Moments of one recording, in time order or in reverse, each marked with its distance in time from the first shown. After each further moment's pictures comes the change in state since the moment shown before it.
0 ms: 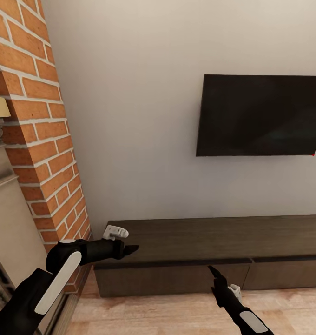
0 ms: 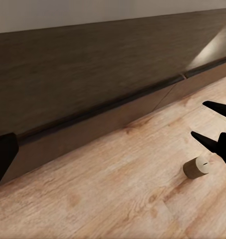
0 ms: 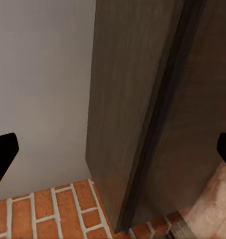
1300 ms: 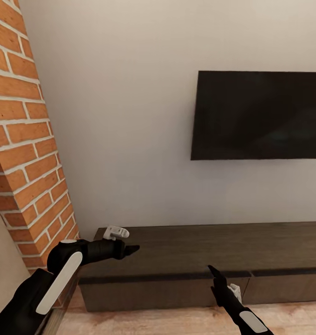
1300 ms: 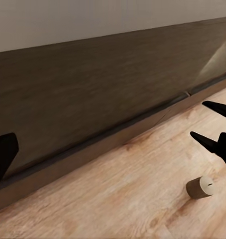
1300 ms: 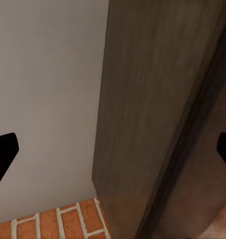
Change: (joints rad) left arm 0.000 -0.007 -0.002 0.001 -0.006 -0.003 0.001; right arm 0.000 0.002 0.000 -0.001 -0.001 -0.001 0.010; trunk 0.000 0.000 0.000
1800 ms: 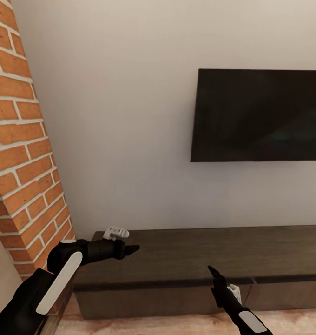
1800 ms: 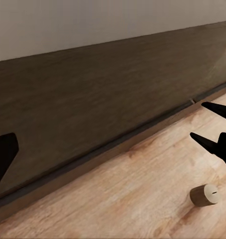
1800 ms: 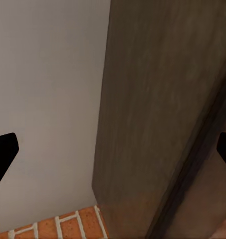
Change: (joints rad) left arm 0.000 -0.001 0.001 0.000 -0.002 0.002 0.000; right arm 0.000 0.004 -0.001 0.001 0.001 -0.003 -0.013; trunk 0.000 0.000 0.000
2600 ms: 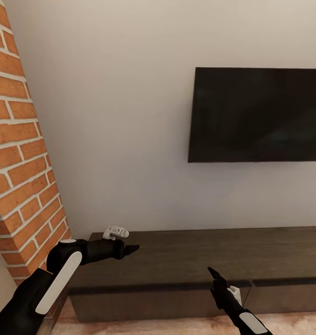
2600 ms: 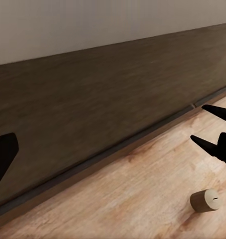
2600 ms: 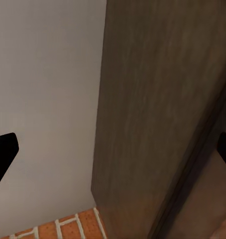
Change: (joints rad) left arm 0.000 0.003 0.003 0.000 0.000 0.000 -0.002; right arm 0.000 -0.003 -0.002 0.014 -0.003 0.012 0.001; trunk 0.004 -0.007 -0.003
